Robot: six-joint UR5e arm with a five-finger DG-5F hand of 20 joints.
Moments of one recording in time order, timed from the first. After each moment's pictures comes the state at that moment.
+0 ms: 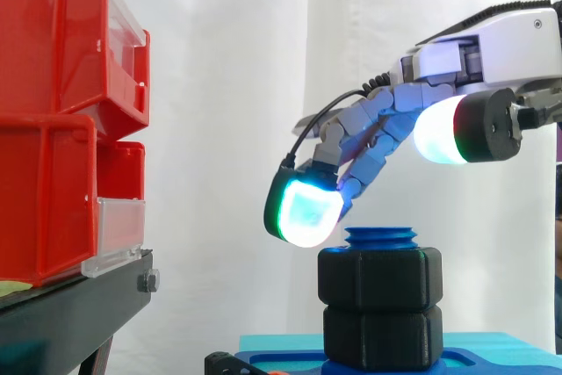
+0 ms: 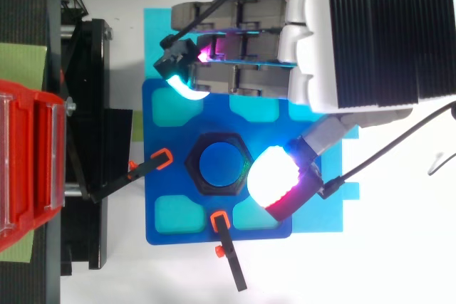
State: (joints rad) arm 0.04 -2.22 -1.02 -3.19 -1.78 -1.70
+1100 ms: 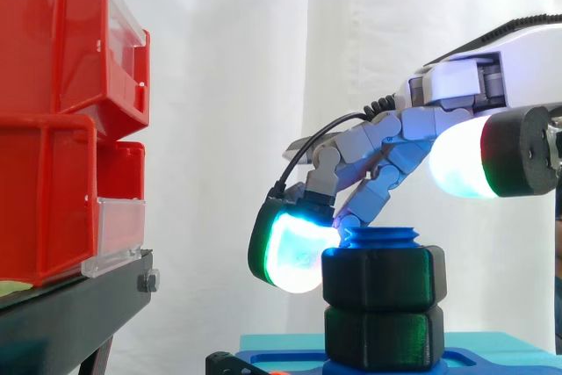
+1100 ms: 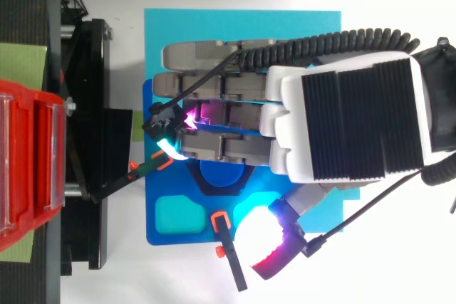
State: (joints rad) arm 0.11 -2.22 -1.10 -3.10 -1.73 -1.64
